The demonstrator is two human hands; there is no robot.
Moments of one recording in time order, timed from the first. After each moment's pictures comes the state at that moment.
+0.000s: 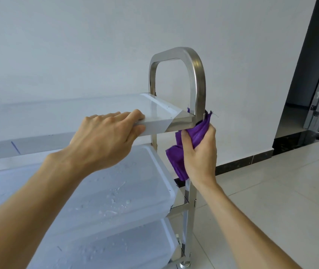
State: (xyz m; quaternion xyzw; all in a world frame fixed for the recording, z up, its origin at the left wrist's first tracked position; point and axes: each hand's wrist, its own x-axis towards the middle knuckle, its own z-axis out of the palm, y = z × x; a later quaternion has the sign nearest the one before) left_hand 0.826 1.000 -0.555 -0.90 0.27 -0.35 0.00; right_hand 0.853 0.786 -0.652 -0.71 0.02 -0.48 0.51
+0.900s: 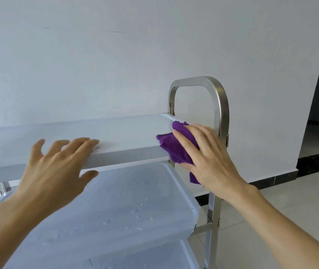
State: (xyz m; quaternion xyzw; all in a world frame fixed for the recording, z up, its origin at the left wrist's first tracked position) left_hand 0.787 1.107 -0.559 -0.93 0.09 -0.34 0.05; right_hand 0.823 0.788 -0.592 -0.85 -0.22 -0.49 -0.04
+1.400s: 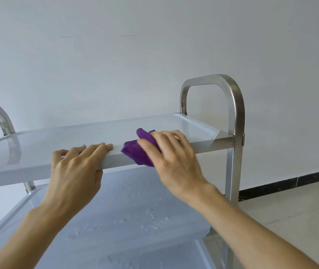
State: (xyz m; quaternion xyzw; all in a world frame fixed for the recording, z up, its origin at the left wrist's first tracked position) left_hand 0.795 1.112 -0.577 -0.88 0.11 -0.46 0.03; right_hand 0.832 0.893 -0.592 -0.76 -0.26 -0.60 0.02
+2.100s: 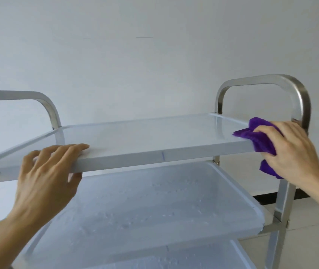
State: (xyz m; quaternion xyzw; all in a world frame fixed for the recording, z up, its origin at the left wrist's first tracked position) left_hand 0.779 1.192 -0.591 -0.88 0.04 -0.48 0.04; right_hand 0.845 0.690 -0.593 -0.84 -0.11 -0.53 0.03
